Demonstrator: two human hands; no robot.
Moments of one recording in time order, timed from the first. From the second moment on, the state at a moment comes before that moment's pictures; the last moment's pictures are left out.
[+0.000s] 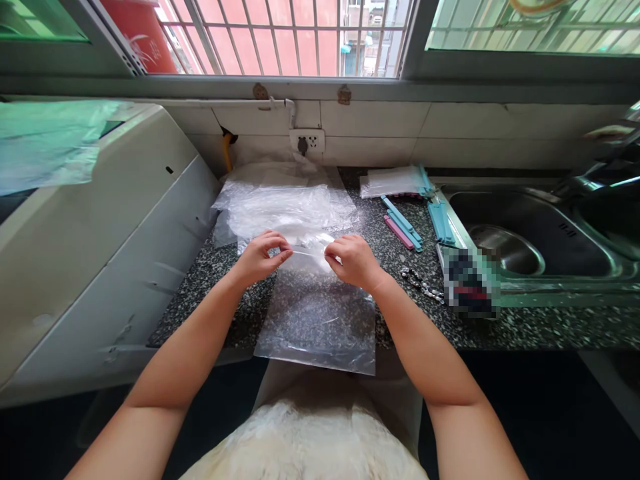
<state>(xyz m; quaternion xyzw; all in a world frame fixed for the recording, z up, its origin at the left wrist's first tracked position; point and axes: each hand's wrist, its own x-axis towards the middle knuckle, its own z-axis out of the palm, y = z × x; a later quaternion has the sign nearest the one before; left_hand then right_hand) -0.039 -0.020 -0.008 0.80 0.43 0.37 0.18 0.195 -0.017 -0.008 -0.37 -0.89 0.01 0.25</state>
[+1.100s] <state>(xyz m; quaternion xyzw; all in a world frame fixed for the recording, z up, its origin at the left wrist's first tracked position) -0.054 -0.012 -0.010 0.64 0.50 0.45 0.37 0.238 -0.001 0.011 -0.53 -0.66 0.01 0.54</state>
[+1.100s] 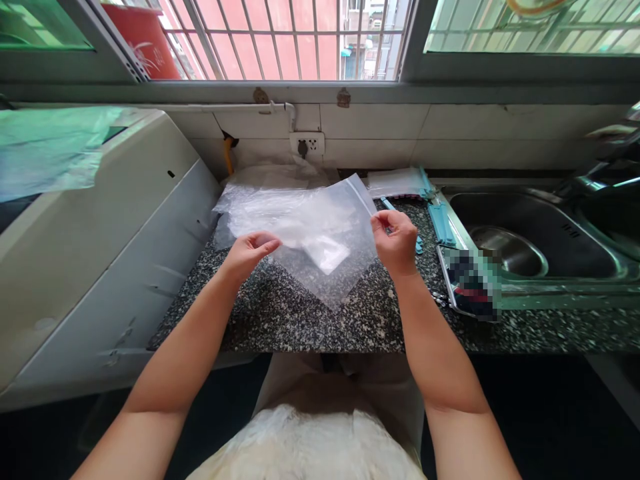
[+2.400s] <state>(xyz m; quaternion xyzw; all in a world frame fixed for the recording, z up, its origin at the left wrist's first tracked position) -0.045 -0.017 0.000 0.49 0.48 0.55 0.47 0.241 -0.007 0.022 -0.52 -0.59 0.23 0.58</state>
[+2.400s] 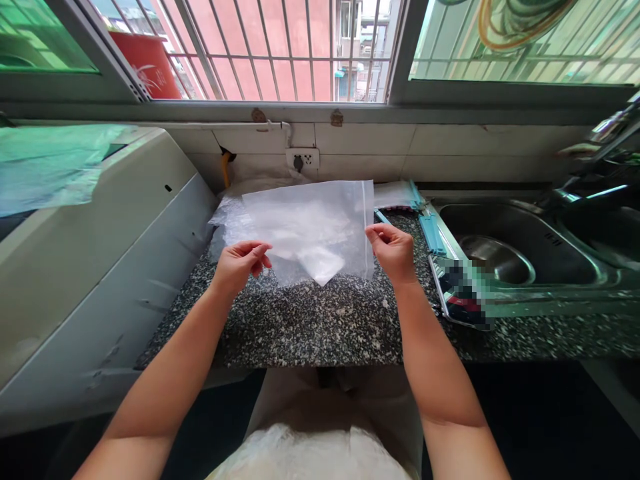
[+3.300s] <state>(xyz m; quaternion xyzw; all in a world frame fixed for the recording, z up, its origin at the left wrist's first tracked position) -0.045 -0.015 -0.002 0.49 0.43 0.63 0.41 0.235 -0.017 0.028 -0.49 -0.57 0.30 0.59</state>
